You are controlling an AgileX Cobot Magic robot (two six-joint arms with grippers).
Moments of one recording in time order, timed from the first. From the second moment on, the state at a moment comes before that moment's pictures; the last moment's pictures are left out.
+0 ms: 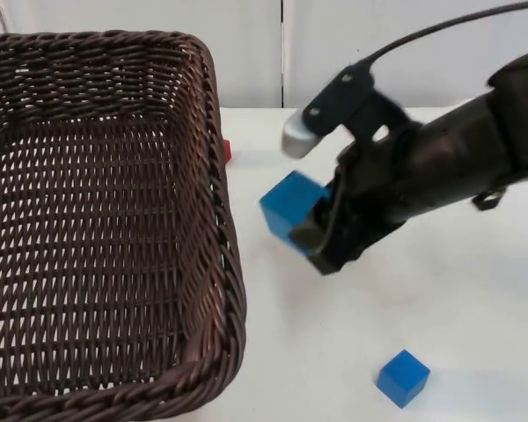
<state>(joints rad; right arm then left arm) 0.65 1.92 -1.01 1.75 0.13 -2.12 0.19 1.18 -0.74 -0.67 0.93 0.34</state>
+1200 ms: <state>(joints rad) 0.65 1.58 -0.83 1.75 -0.16 -1.76 0.19 1.18 -0.74 -0.67 0.93 0.34</state>
